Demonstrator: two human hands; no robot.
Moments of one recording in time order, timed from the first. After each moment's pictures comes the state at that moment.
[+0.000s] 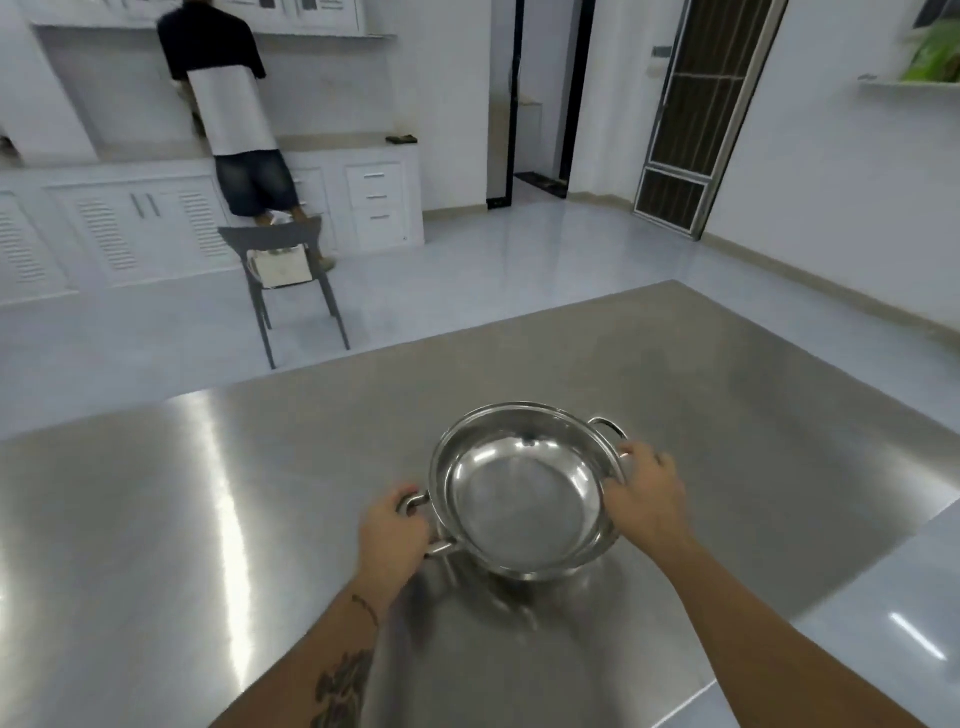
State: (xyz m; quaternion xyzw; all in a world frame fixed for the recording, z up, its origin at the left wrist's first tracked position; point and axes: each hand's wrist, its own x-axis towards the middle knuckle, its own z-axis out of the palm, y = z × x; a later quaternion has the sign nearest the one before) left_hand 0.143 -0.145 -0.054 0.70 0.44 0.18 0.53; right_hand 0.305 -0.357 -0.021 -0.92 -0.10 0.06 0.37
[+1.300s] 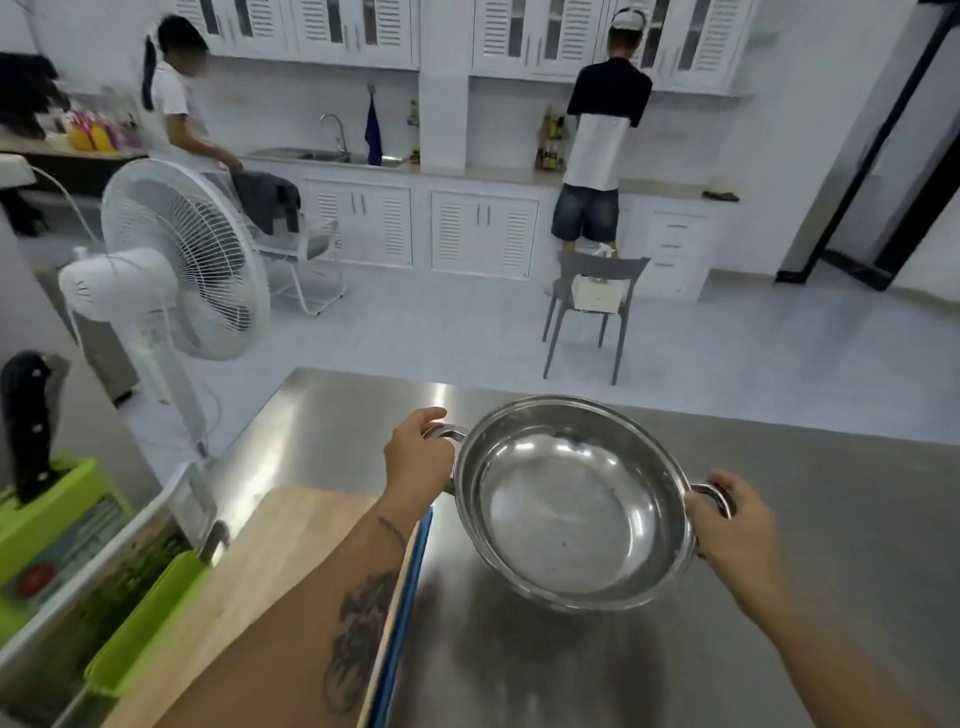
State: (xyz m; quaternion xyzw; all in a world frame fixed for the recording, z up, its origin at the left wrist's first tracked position) left_hand -0.306 0.277 0.011 0.54 0.51 0.41 0.53; right_hand -0.068 0.070 0.012 -0.82 -0.24 0.14 0.50
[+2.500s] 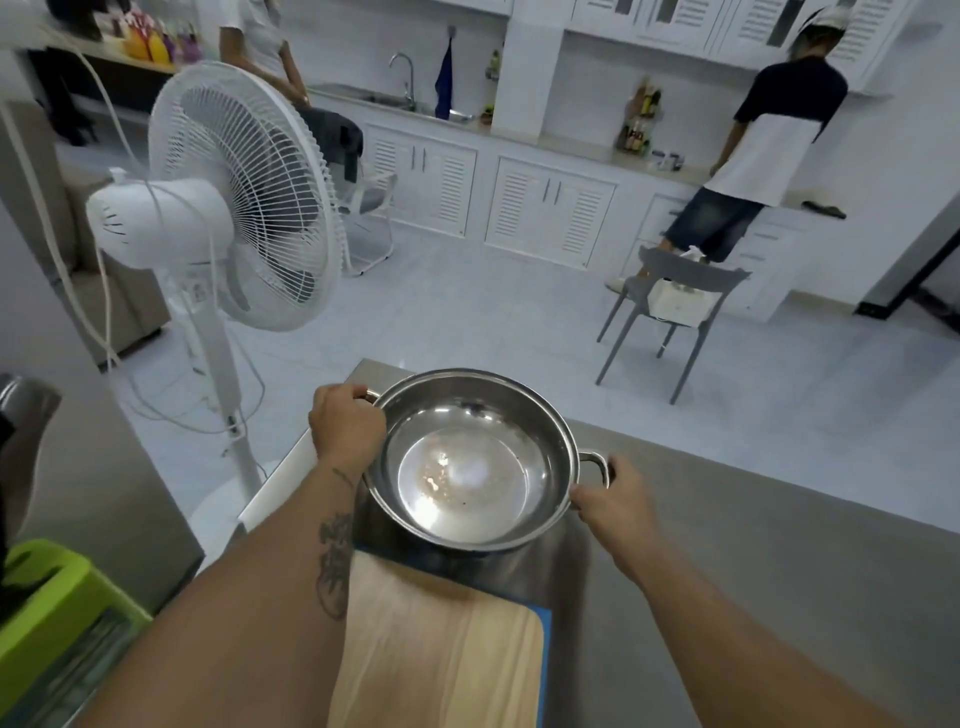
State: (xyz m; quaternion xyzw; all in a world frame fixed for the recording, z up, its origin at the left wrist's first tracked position) left_hand -0.442 0.546 -0.077 0.52 0.68 0.39 0.32; right_hand -0.192 0.383 -0.062 -0.81 -0.32 0.25 0.42
